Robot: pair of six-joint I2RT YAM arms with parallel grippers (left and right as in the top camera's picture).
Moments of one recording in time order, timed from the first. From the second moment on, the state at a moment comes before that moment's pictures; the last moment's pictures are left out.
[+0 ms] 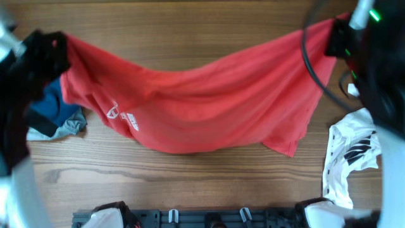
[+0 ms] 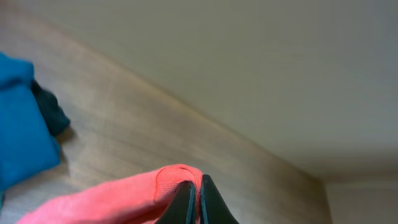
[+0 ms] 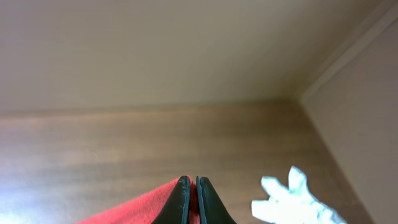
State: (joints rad) left arm 0.20 1.29 1.90 -1.12 0.30 -0.52; right arm 0.21 1.44 2.00 -1.12 0.40 0.07
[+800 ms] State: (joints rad) left arm 0.12 1.87 2.39 -1.55 0.41 -0.35; right arm -0.14 2.00 2.34 -1.45 0.03 0.16
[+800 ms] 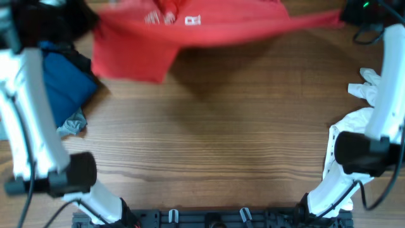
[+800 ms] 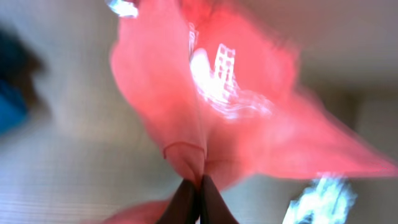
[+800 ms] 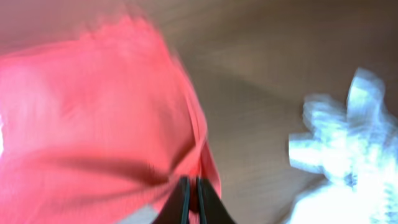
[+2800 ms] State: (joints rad) left arm 0.31 1.74 1.13 -0.67 0.55 -0.40; right arm -0.22 1.80 1.18 -0.62 -0.24 0.08
